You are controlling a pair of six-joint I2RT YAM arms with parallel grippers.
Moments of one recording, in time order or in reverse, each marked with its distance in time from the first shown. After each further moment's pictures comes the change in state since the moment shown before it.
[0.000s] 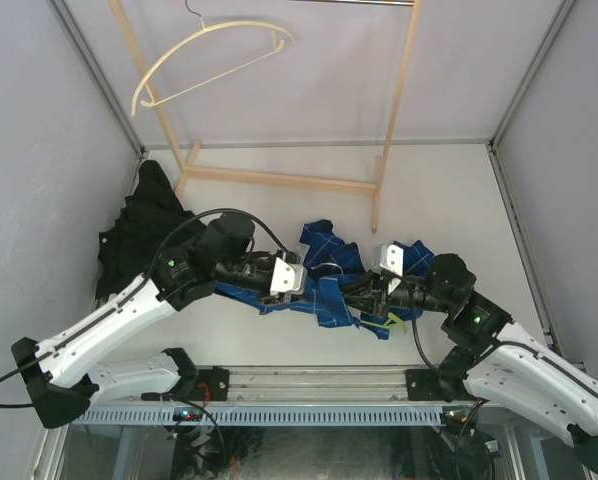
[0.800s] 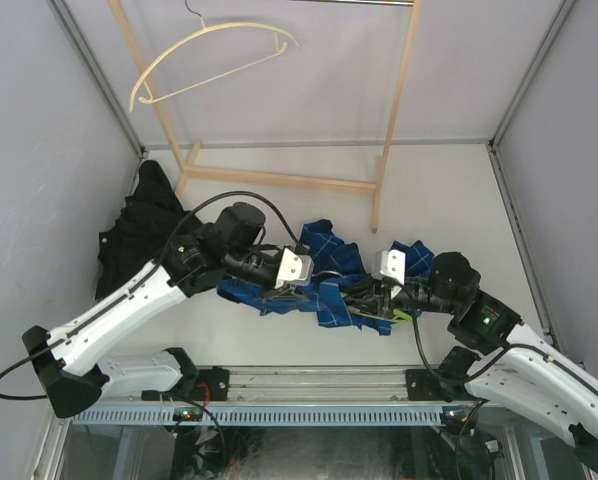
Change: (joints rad) left arm 0.029 0.097 0.092 -0.138 0.092 -0.002; right arm 0.012 -0.021 0.078 -0.167 0.011 -0.137
